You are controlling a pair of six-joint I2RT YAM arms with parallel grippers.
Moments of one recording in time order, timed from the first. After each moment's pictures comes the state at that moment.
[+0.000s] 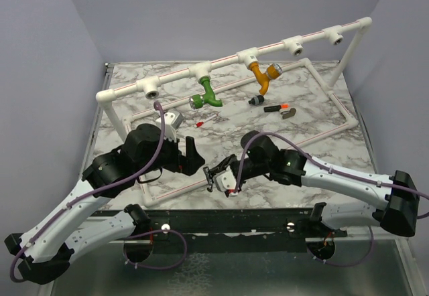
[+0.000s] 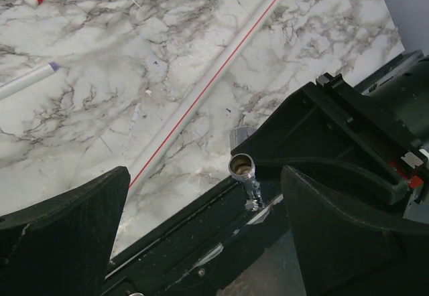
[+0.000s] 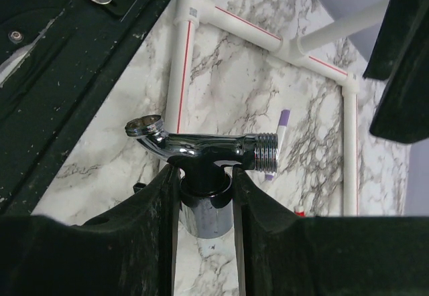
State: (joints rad) left arm -0.83 0.78 1.07 -0.83 -0.01 -0.49; right arm 1.06 1.21 0.90 -0.22 -0.55 -0.97
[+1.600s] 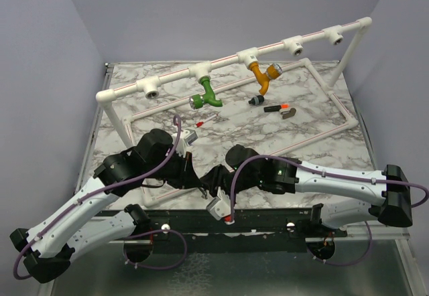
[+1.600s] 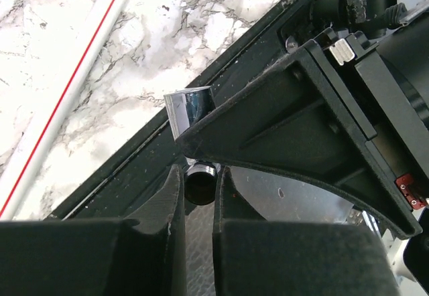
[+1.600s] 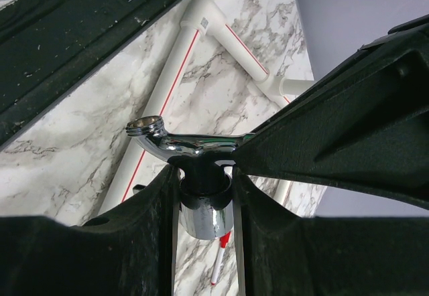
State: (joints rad) left arm -0.83 0.79 0.96 -0.89 0.36 -0.52; right arm 1.26 1.28 1.00 -0.34 -0.37 -1.36
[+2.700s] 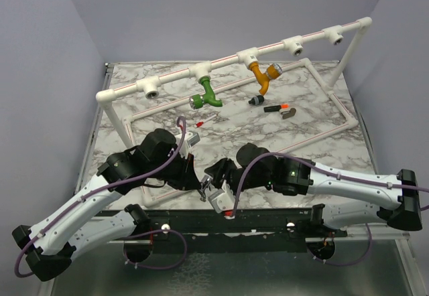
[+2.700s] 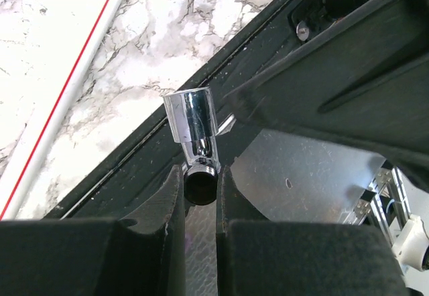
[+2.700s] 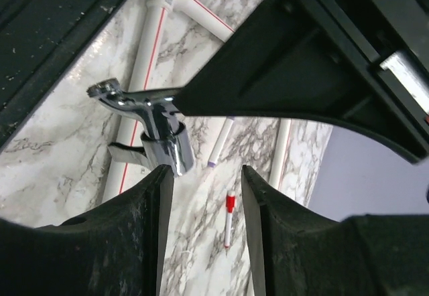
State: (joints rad) left arm -0.83 0.82 0.96 -0.92 0.38 -0.49; right arm 1.28 1.20 1.00 -0.35 -0.26 -1.20
